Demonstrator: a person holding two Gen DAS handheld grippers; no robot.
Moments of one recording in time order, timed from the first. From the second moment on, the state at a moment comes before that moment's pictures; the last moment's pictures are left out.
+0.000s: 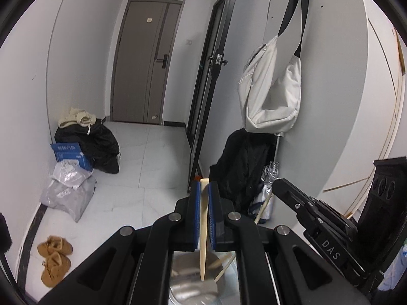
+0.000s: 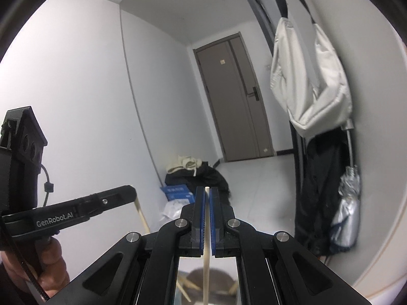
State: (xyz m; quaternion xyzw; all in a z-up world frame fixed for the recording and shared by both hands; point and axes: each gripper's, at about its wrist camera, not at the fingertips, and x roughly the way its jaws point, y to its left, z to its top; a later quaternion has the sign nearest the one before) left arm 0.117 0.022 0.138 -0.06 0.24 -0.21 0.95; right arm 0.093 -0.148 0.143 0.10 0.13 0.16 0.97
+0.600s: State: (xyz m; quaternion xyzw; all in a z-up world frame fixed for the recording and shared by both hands) left arm 0.160 0.038 0.066 -0.09 0.32 -0.22 0.92; right arm 0.147 -0.130 0.064 0.08 0.19 0.19 0.96
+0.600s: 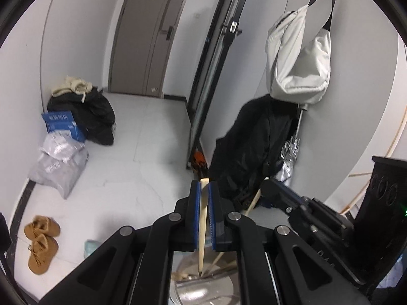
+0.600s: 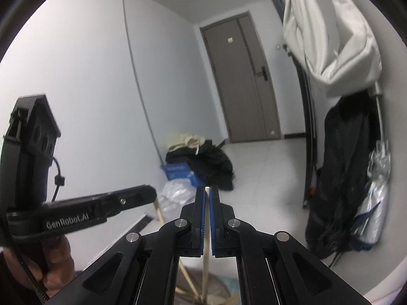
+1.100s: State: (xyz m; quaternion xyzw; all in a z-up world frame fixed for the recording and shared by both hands) left arm 0.105 0.034 0.085 -0.05 0.32 -0.15 0.93; right arm 0.083 -0.185 0.066 0.17 0.24 0.14 0.94
